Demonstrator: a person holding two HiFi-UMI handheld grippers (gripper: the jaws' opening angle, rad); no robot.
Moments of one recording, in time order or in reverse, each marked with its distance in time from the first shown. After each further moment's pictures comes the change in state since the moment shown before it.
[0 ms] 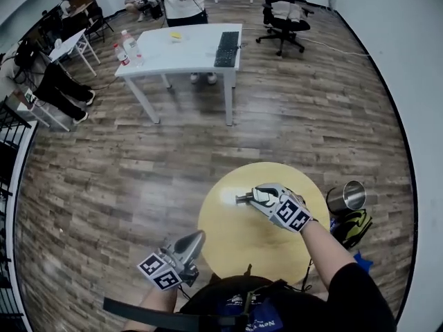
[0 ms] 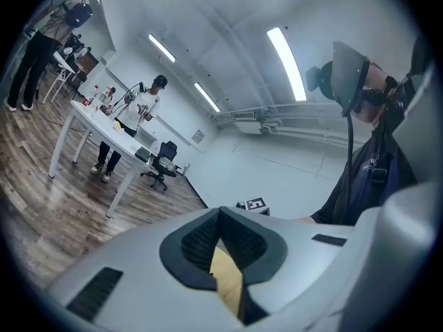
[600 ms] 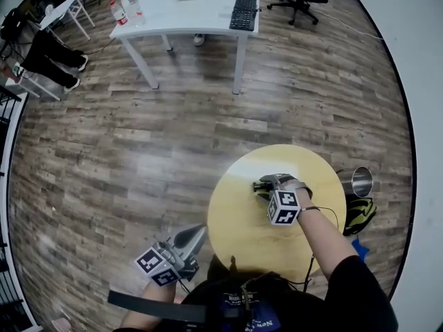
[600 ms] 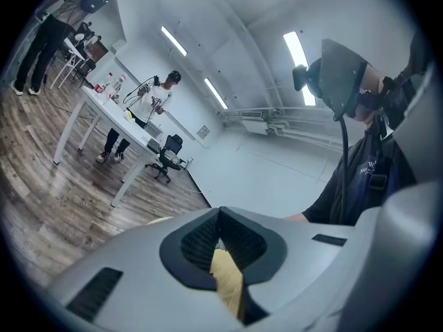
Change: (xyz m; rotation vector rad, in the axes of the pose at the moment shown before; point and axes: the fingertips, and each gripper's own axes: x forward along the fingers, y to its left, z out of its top) left arm -0.024 0.137 -0.015 -0.079 0.034 -0.001; right arm 0.171 0.003 -0.113 -0.420 0.511 0.127
